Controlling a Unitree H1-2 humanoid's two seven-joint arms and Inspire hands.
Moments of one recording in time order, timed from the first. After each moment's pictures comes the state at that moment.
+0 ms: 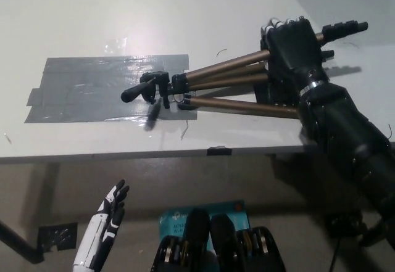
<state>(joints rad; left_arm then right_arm) 0.06 0.14 -0.07 0.04 0.19 -0.24 -0.04 -0.99 -0.23 0.57 0.94 -1.01 -0.02 -0.50</state>
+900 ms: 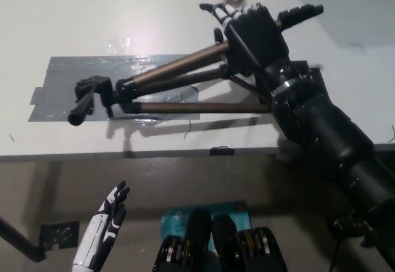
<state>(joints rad) 0.06 0.16 -0.07 0.04 0.20 -0.22 -0.05 -0.97 -0.18 0.52 0.78 -1.00 -0.14 -0.48</state>
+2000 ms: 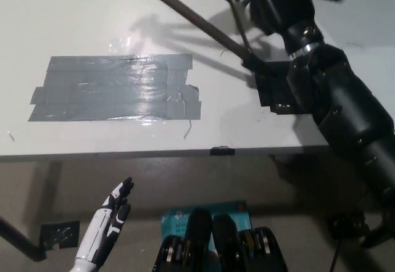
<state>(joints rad) 0.04 0.16 -0.08 0.03 0.21 -0.21 -0.06 -1.02 -0.23 0.44 0.66 -0.94 -0.12 -0.42</state>
